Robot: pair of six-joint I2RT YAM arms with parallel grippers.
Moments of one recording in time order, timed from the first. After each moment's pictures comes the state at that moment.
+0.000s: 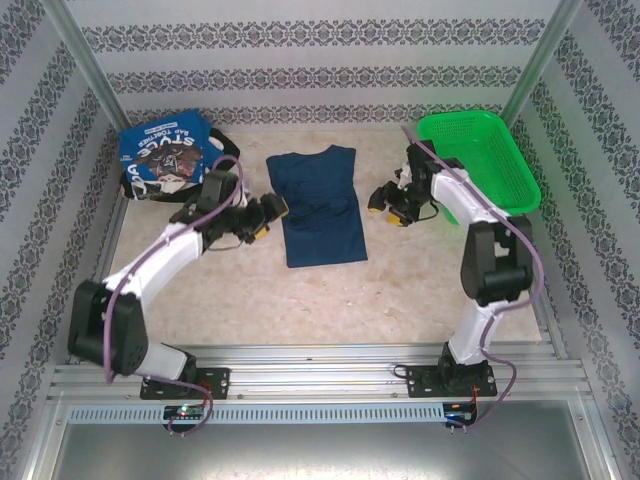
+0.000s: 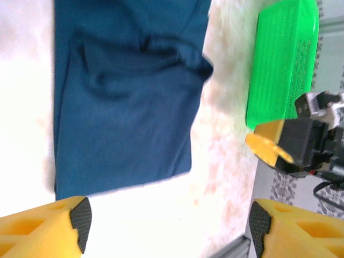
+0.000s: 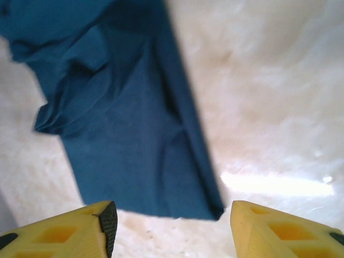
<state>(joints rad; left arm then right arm) -0.30 1.40 0.98 -0.35 0.48 -0.94 0.14 1.83 1.43 -0.85 -0.52 0.51</state>
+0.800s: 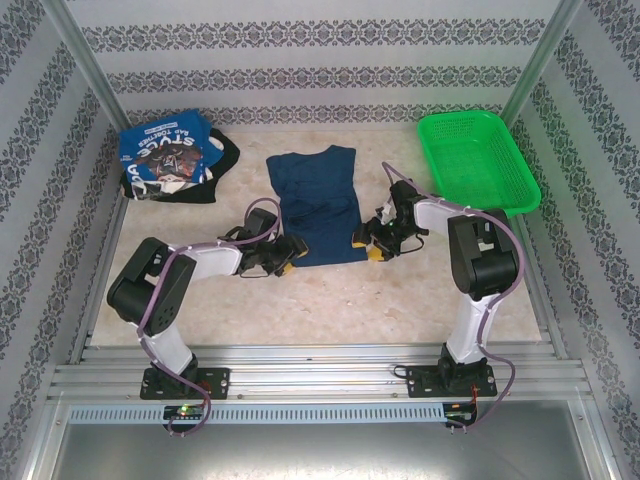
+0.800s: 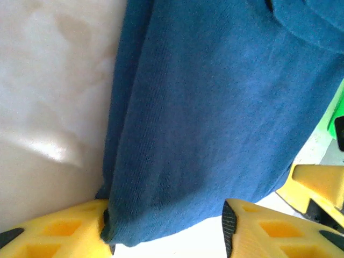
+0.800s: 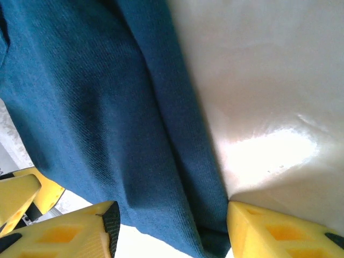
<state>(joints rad) -0.46 1.73 0.83 0.02 0.39 -1.16 0.21 1.93 1.16 -0.61 -0.69 0.55</state>
